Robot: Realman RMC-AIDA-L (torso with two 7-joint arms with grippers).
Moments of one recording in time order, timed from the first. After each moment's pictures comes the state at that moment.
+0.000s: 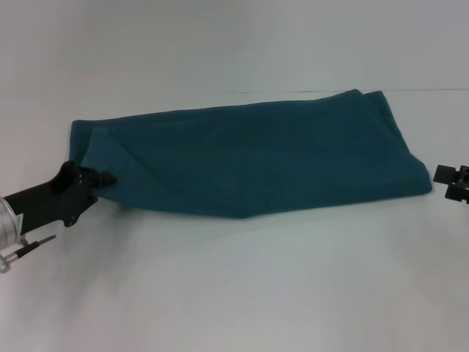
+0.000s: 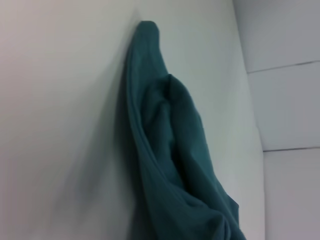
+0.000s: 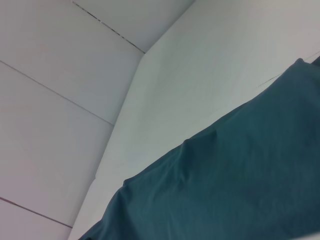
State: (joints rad) left arm -0.50 -2.11 0.45 0.58 2.04 1.19 -2.56; right arm 0.43 1.89 -0.54 -0.55 -1.96 -1.54 2.13
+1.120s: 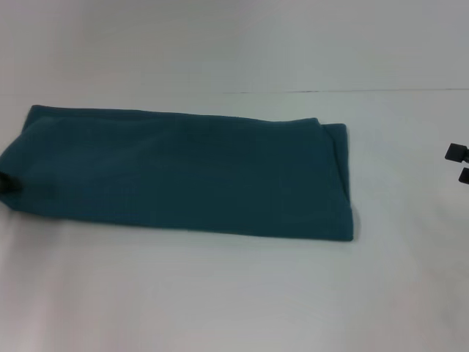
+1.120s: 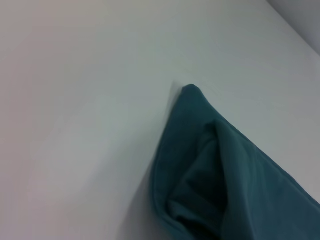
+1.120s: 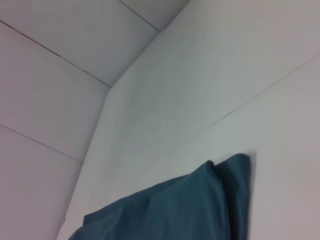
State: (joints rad) left arm -0.49 -2.06 0.46 0.80 2.36 1.03 -2.50; right arm 0.45 1.89 -0.53 -0.55 -1.95 -1.42 2.20
